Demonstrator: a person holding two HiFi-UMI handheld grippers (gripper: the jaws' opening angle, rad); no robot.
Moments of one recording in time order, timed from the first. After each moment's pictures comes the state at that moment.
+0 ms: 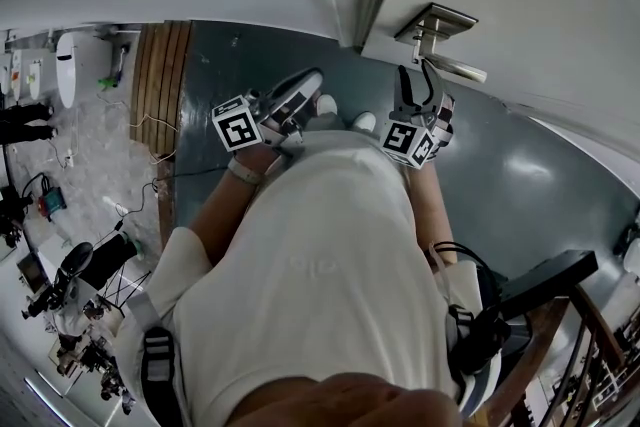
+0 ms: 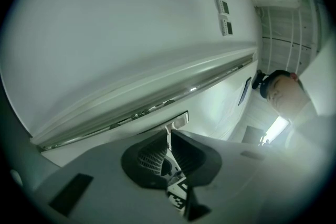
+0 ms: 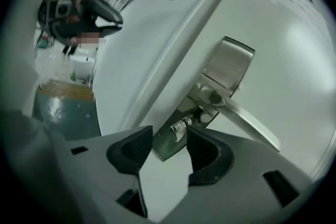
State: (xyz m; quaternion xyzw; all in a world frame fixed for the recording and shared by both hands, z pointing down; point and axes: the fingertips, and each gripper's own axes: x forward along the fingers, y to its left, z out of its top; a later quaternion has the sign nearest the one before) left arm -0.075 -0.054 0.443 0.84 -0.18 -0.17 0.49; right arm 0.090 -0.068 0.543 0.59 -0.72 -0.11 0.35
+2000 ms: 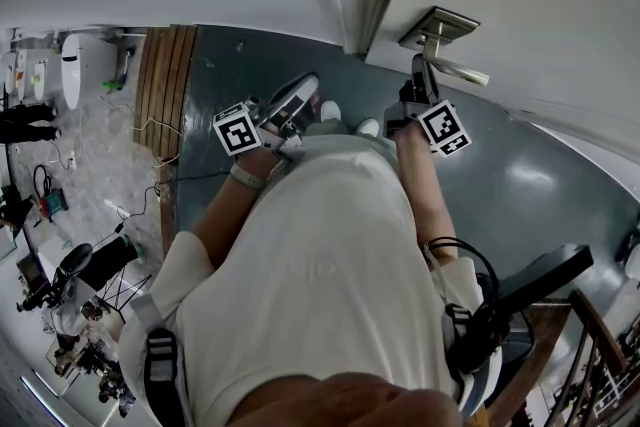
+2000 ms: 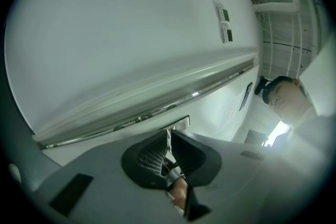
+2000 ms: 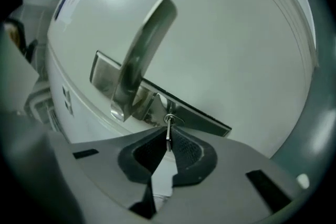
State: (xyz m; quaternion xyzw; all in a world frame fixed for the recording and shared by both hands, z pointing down) left arm -0.081 -0.054 0.443 0.83 -0.20 -0.18 0.49; right arm 0.126 -0.098 0.540 0.58 -0.64 0.43 -0.25
